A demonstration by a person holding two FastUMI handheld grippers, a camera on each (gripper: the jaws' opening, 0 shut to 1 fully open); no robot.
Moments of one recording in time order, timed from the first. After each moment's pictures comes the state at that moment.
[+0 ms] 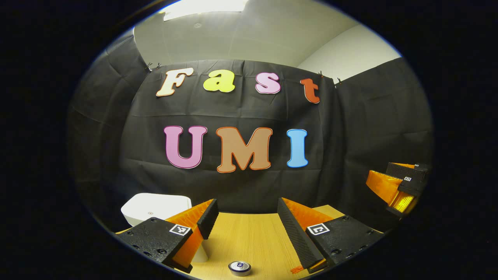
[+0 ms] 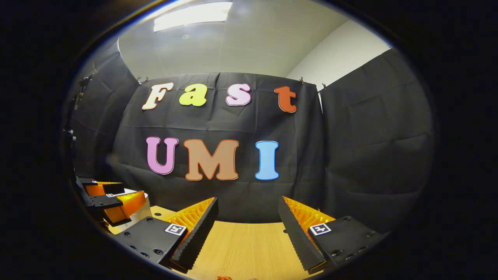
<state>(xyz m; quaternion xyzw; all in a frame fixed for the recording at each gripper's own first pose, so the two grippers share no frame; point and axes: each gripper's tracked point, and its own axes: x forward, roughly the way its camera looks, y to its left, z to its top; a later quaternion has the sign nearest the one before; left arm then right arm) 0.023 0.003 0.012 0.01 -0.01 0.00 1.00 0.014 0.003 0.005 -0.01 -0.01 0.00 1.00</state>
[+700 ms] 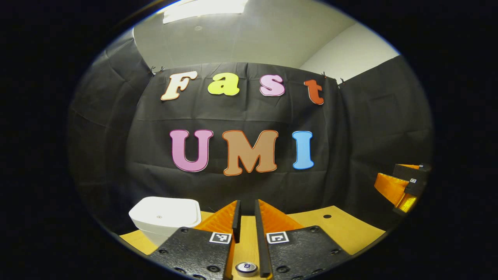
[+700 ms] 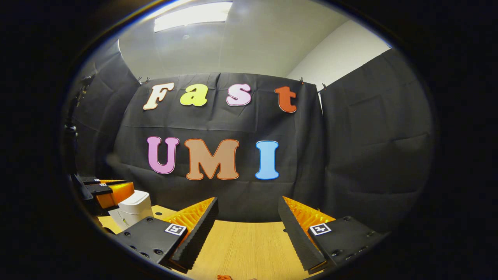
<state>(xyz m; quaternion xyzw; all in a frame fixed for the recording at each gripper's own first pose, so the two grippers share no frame) 0.020 0.018 0.012 0.01 -0.01 0.01 1.00 0.006 0.003 0.005 -0.02 -0.01 0.01 1.00</state>
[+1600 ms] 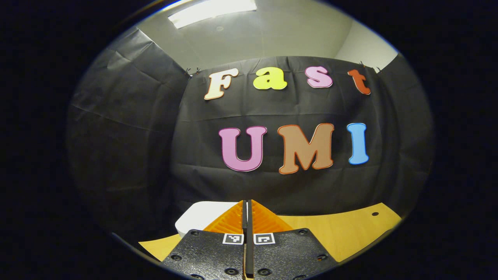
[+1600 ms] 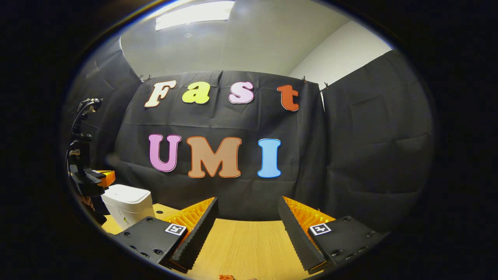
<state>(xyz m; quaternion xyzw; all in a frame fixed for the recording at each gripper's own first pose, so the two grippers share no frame) 0.038 0.174 0.000 0.04 0.00 0.20 0.98 0.009 0.014 -0.002 -0.02 0.00 0.01 1.00</state>
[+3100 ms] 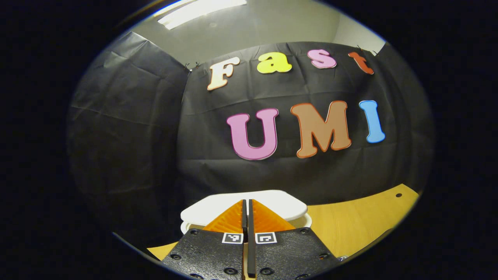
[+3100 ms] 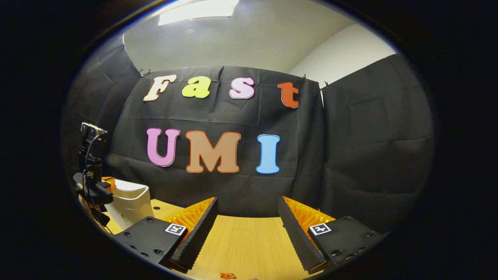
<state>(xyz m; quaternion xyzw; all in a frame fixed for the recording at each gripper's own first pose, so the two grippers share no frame) 0.059 0.221 -0.023 0.09 -0.01 0.20 0.97 0.008 0.024 -0.010 -0.02 0.01 0.00 1.00</state>
